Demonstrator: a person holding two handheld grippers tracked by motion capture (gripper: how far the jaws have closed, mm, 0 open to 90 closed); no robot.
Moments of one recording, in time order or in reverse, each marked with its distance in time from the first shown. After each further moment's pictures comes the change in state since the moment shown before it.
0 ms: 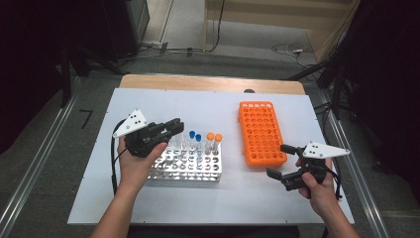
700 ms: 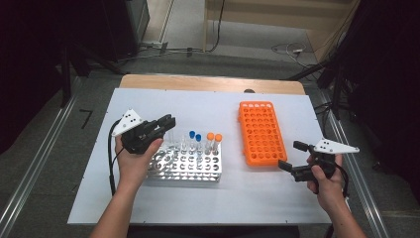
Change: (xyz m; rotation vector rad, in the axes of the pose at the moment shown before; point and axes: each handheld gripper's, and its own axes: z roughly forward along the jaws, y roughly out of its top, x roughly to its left) left arm 0.018 -0.015 0.003 -0.019 0.121 -0.043; right arm -0.039 -0.019 -0.008 -0.010 -0.100 0.059
